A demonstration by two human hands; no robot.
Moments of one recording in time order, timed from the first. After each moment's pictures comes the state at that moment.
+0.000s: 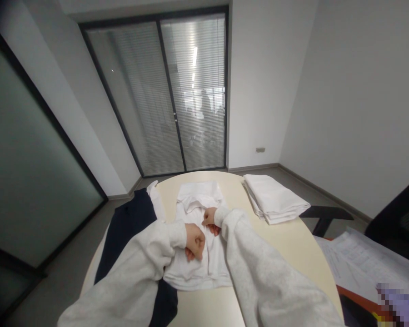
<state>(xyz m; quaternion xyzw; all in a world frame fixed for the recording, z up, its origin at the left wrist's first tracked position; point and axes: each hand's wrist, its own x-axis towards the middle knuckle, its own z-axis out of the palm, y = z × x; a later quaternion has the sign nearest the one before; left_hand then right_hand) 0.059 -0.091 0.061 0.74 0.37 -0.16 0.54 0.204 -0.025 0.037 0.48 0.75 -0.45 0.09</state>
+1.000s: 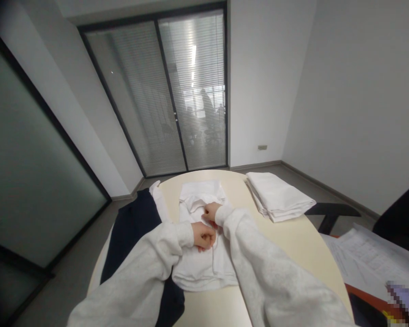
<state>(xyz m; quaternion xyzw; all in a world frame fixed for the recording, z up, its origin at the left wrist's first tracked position) 0.066 -0.086 0.041 0.79 0.32 -0.04 0.51 0.192 -0.020 0.039 0.50 0.85 -0.16 -0.01</state>
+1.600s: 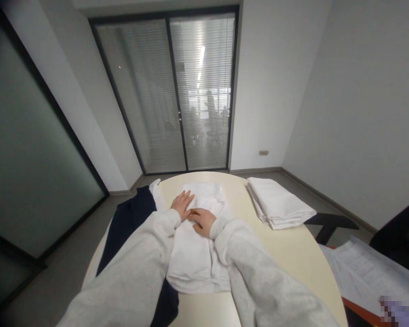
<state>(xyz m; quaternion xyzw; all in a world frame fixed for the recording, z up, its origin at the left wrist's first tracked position) -0.011 -0.006 0.005 0.83 0.53 0.18 -0.01 0.174 -0.036 0.007 0.19 0.94 -0.06 -0.26</state>
